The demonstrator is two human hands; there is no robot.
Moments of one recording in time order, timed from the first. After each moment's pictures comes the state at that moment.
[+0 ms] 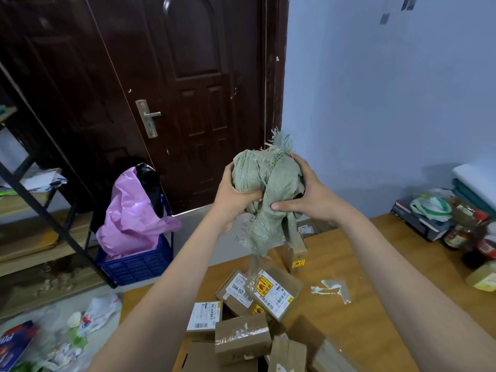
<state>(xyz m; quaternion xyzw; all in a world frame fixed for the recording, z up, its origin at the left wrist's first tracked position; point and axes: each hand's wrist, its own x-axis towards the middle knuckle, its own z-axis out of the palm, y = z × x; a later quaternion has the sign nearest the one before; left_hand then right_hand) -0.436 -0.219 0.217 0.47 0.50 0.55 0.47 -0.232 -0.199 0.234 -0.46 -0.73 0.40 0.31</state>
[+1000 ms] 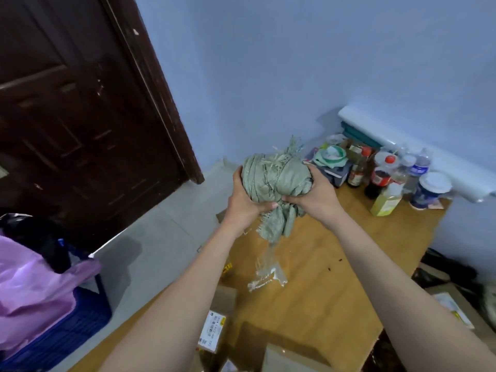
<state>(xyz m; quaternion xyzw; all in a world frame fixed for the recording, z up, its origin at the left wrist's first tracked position) -0.175 -0.108 0.118 0.66 0.47 0.35 0.48 -0.002 -0.172 0.133 -0.69 -0.49 0.25 0.47</state>
